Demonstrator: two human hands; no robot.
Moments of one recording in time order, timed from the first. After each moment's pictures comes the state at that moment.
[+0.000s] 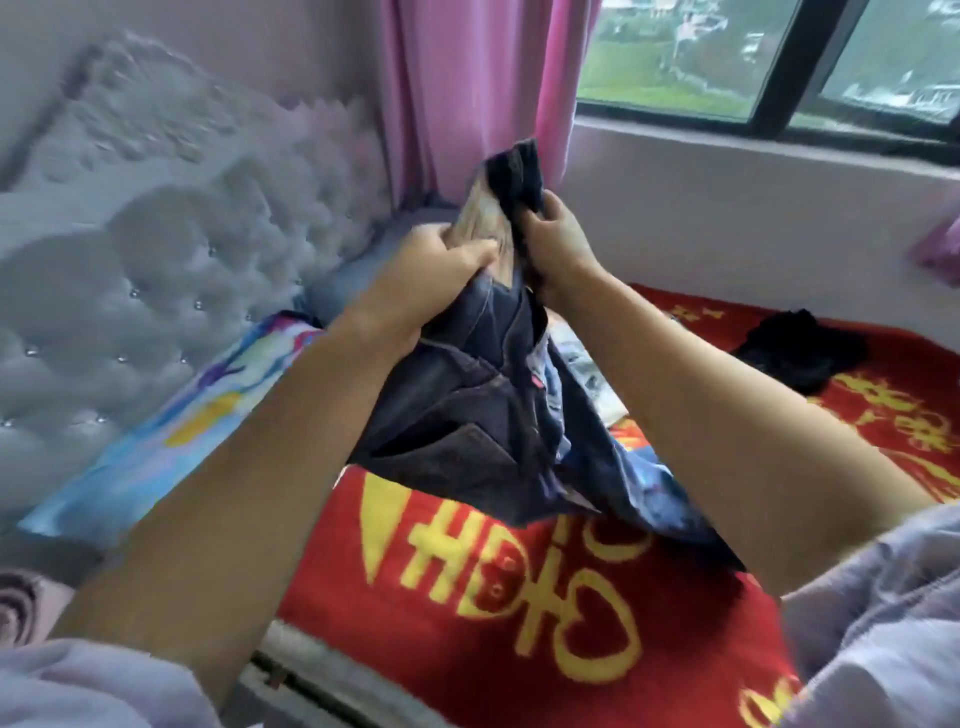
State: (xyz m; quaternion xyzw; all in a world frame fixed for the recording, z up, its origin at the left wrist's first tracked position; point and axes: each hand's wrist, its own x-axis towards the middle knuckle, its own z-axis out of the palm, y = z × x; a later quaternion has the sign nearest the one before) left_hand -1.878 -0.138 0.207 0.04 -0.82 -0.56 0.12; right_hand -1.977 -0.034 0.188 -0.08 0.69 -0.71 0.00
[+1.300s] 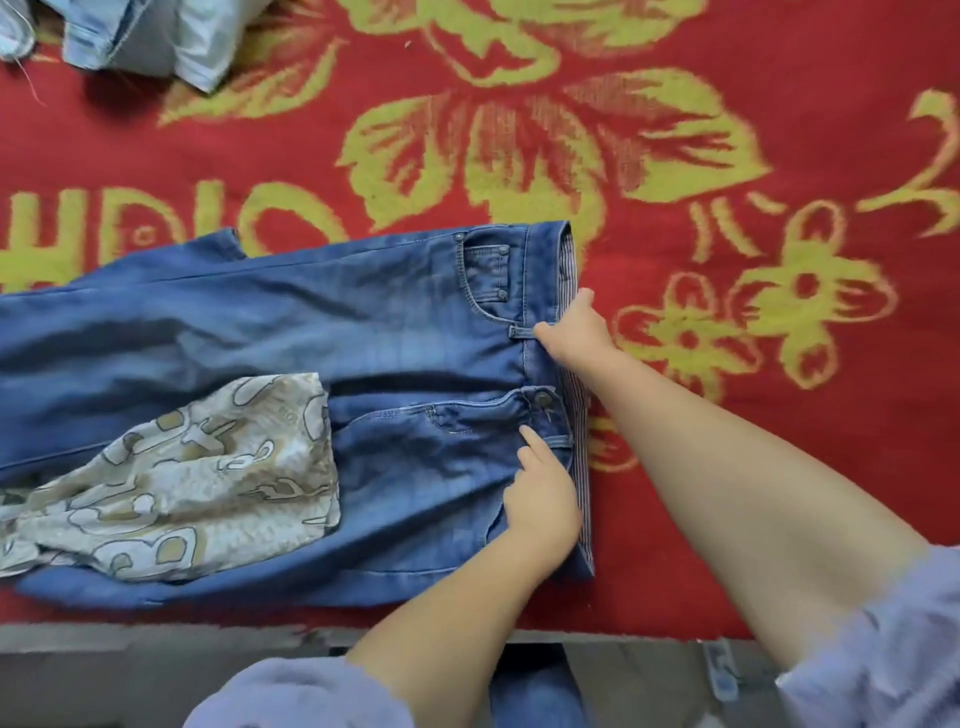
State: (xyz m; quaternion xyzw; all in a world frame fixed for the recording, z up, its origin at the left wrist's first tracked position) left_hand -1.742 0.391 -0.370 -0.04 -0.91 -0.05 -0.41; right_hand -1.882 0.481 -0.383 0.34 0.84 -0.34 0.26
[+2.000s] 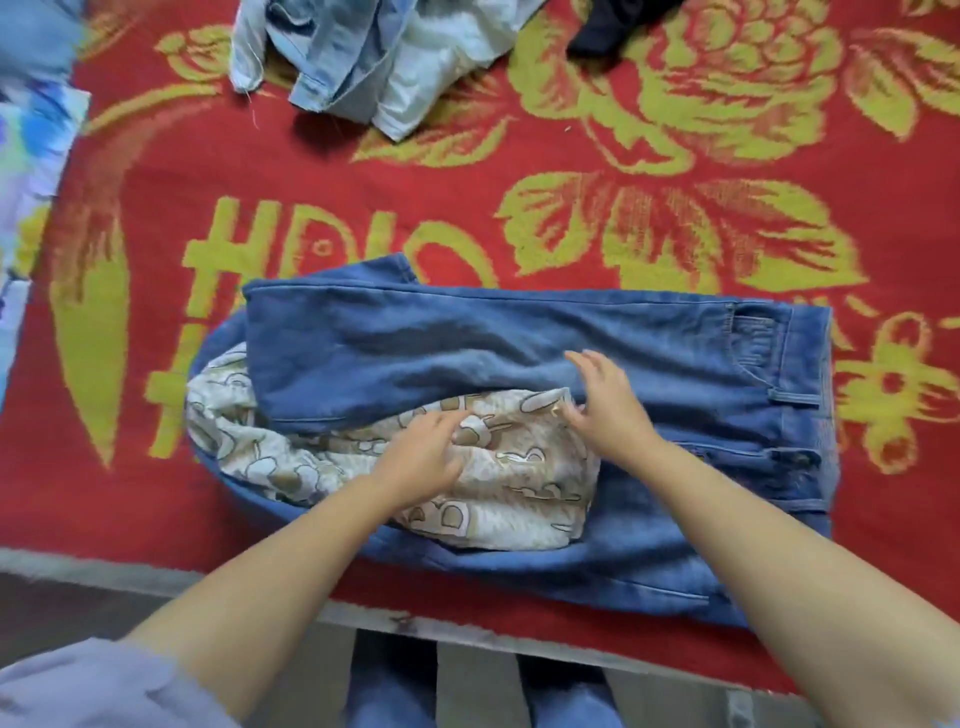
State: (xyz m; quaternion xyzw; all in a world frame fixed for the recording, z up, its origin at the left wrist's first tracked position) left_hand -1.850 0.133 -0.331 -0.13 -0.91 -0.16 -0.36; right_hand -1.857 0.380 -0.323 0.05 0.93 -0.28 0.24
